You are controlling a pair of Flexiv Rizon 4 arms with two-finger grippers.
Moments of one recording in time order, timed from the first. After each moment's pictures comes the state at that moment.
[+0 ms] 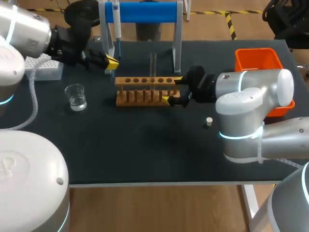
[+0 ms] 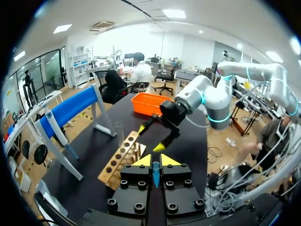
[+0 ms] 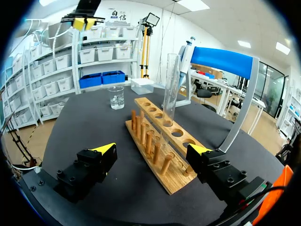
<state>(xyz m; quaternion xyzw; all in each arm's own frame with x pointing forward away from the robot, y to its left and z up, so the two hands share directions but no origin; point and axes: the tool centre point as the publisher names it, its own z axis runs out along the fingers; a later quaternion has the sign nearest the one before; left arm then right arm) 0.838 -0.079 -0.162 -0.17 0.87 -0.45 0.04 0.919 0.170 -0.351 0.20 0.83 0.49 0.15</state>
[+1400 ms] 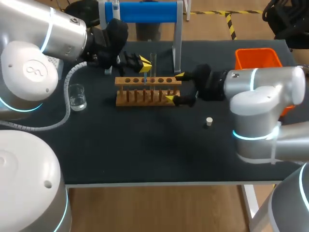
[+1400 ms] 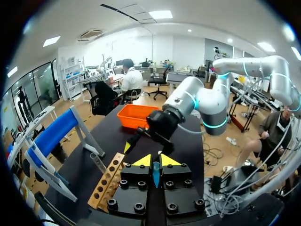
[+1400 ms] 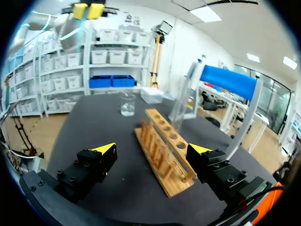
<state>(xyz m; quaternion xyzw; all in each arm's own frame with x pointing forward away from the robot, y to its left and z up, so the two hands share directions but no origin) 0.814 -0.161 -0.146 -0.12 0.87 -0.47 0.06 0.893 0.166 -0.315 0.13 0.83 0.53 0.15</state>
